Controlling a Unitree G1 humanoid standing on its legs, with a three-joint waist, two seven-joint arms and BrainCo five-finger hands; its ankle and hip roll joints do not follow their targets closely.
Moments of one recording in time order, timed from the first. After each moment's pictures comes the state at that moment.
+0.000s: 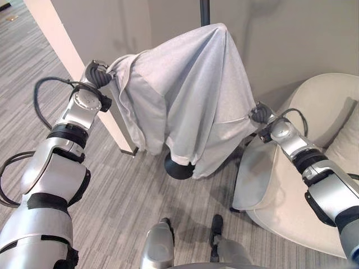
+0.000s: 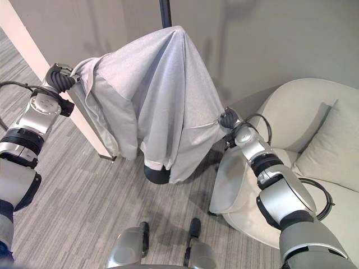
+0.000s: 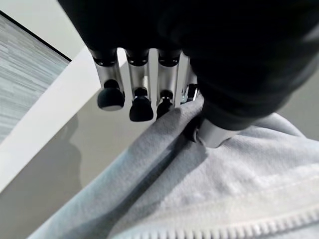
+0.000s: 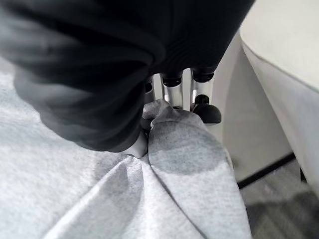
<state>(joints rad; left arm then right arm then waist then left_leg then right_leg) -1.04 0.76 -0.51 1.01 -0.21 -0.05 0.16 -0.88 -0.54 0.55 0.92 0.04 -0.03 -0.04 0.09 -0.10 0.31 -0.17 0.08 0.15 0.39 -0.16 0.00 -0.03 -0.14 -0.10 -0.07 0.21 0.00</state>
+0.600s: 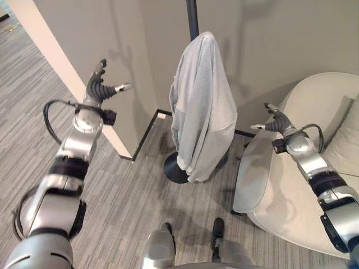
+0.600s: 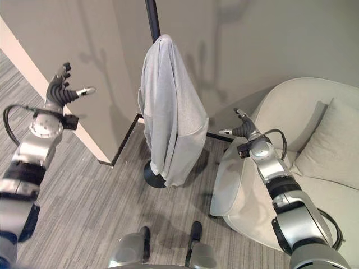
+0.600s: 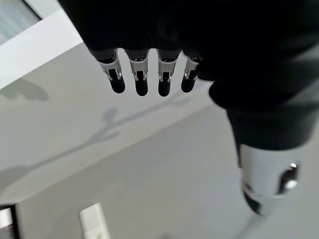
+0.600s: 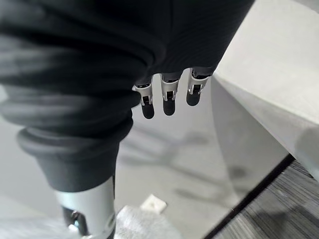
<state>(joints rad) -0.55 0.67 -0.06 0.44 -0.18 -0.03 0.14 -0.56 -0.64 0.22 0.62 0.05 -0.05 -0.04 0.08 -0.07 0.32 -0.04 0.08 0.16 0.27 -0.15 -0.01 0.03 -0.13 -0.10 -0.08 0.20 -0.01</state>
